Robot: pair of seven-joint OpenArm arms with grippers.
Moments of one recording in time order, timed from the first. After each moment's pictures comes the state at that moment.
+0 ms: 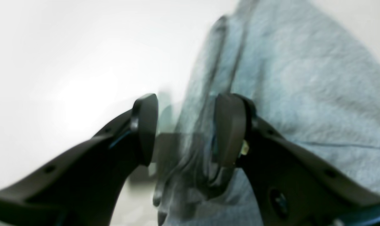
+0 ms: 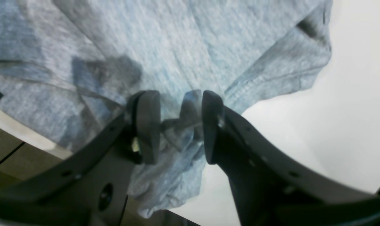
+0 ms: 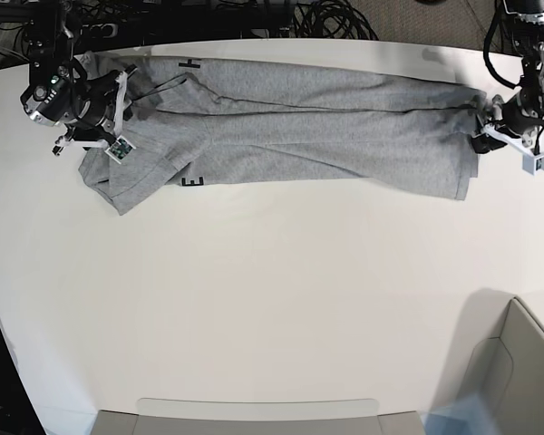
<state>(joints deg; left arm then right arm) 18.6 -33.1 -22.3 80.3 -49.0 -9.9 47.1 -17.6 22.4 9.4 113.1 17.0 43.2 -73.3</state>
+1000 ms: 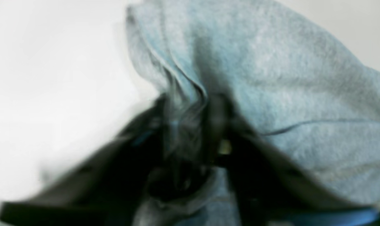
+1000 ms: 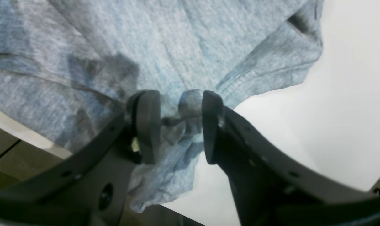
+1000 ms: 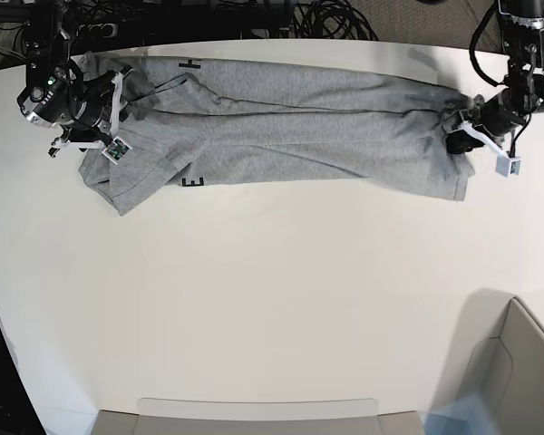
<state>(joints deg) 17.8 -34.1 -11.9 76.0 -55.8 -15.0 43.1 -17.6 23.6 9.4 113.1 17.0 43.2 -73.2</state>
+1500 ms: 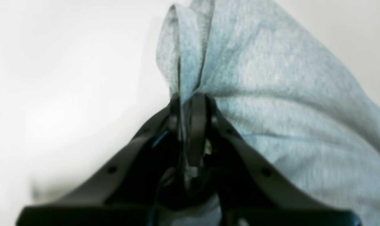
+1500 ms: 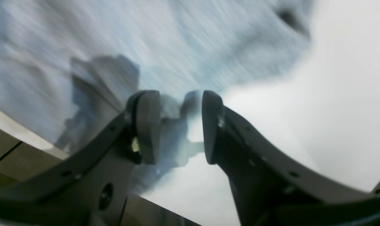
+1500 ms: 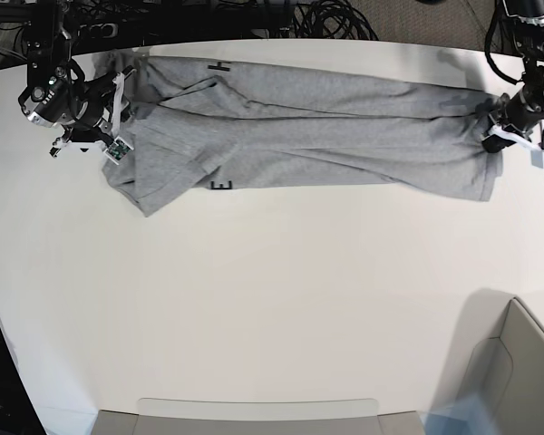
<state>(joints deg) 18.3 -33.1 -25.3 72.1 -53.4 -14.1 41.5 -17.5 22.9 9.4 113.1 17.0 43.2 -73.2</state>
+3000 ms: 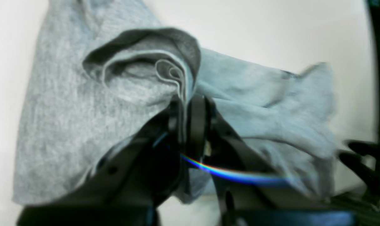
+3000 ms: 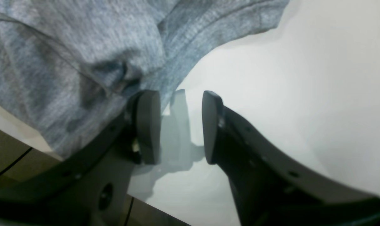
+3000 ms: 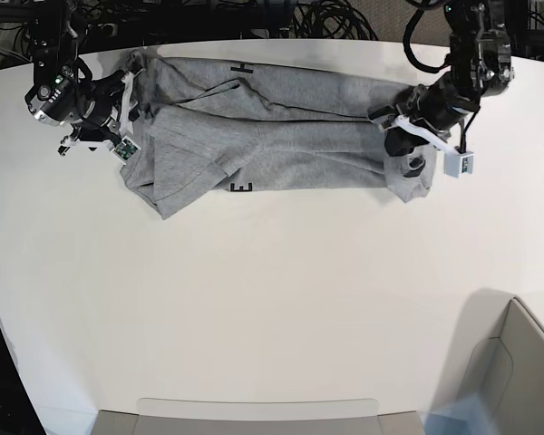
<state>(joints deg) 24.0 -17.1 -11.1 114.9 -47.7 6.9 55.5 -17.3 20.8 9.1 113.3 17.0 43.2 -73.2</state>
